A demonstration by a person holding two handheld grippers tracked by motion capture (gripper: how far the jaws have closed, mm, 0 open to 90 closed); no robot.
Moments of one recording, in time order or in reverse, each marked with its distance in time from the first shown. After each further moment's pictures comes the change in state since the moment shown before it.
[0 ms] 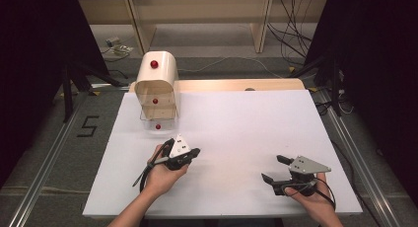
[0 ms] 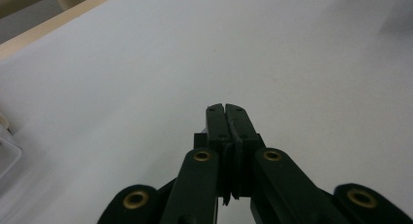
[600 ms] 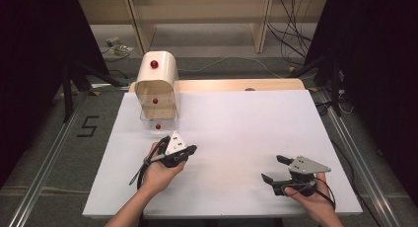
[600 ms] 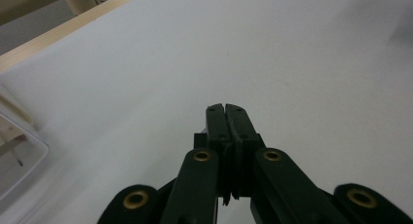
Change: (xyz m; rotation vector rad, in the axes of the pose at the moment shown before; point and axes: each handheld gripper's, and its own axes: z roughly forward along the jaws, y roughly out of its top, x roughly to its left) left arm 0.009 0.002 -0.007 -0.010 0.018 -0.009; right arm 0.000 0.000 0.000 0.001 0.002 -0.005
